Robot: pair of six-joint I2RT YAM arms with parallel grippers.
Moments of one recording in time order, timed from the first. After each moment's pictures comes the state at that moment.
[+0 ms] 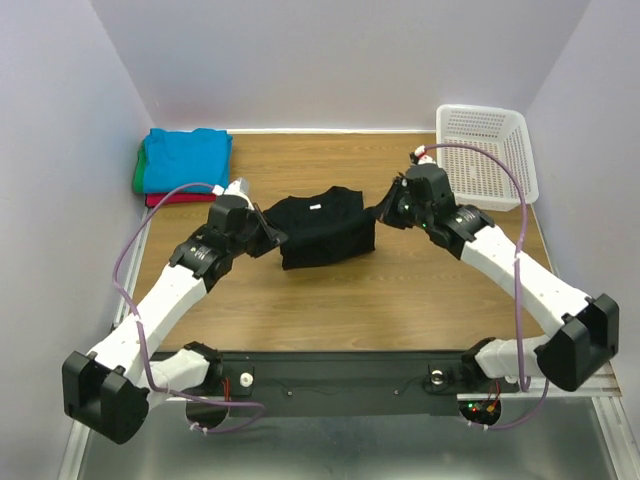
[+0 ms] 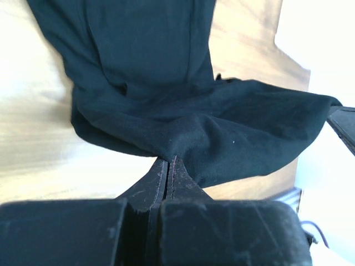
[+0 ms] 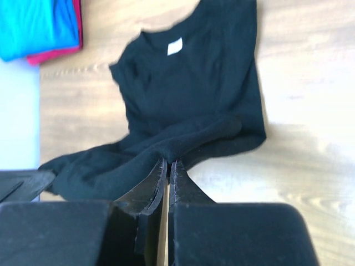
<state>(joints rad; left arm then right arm) -0.45 1.02 0.85 -0.42 0.10 -0.84 0.56 1.28 1.13 -0.42 0.07 0.73</state>
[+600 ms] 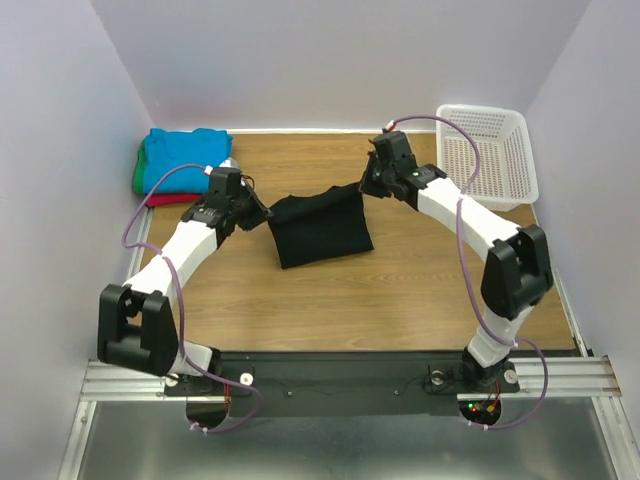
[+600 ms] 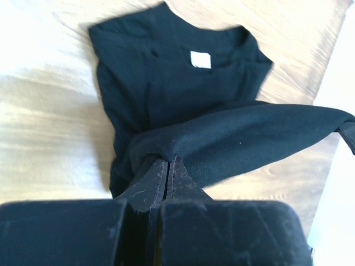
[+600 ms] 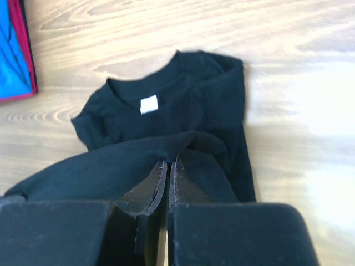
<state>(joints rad) -0.25 1.36 0.99 -0.32 0.11 -0.78 0.50 1.75 1.49 -0.41 0.12 0.65</state>
